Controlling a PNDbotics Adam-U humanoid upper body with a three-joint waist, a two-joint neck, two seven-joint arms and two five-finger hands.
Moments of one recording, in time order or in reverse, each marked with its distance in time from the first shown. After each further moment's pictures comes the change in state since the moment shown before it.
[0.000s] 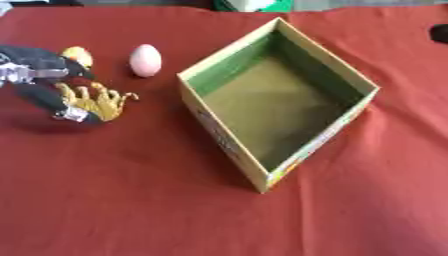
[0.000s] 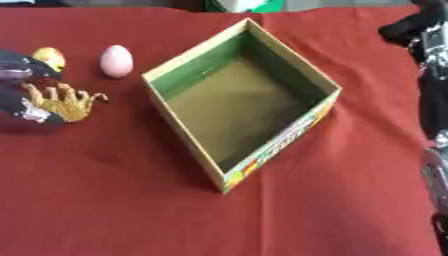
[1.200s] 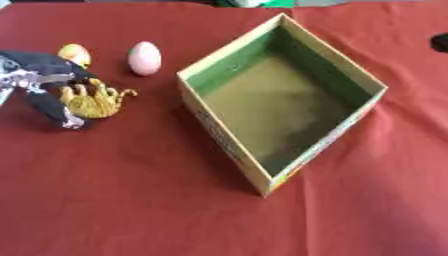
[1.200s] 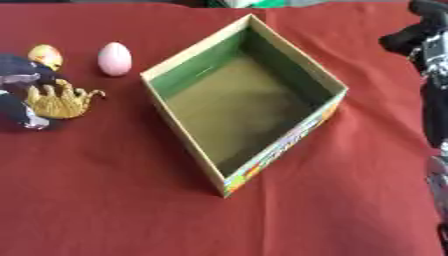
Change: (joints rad) left arm -0.010 -0.015 0.009 0.021 -0.055 -0.044 0.032; right arm 0.000 0.001 0.000 0.000 0.001 0.013 0.012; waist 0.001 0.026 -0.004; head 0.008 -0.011
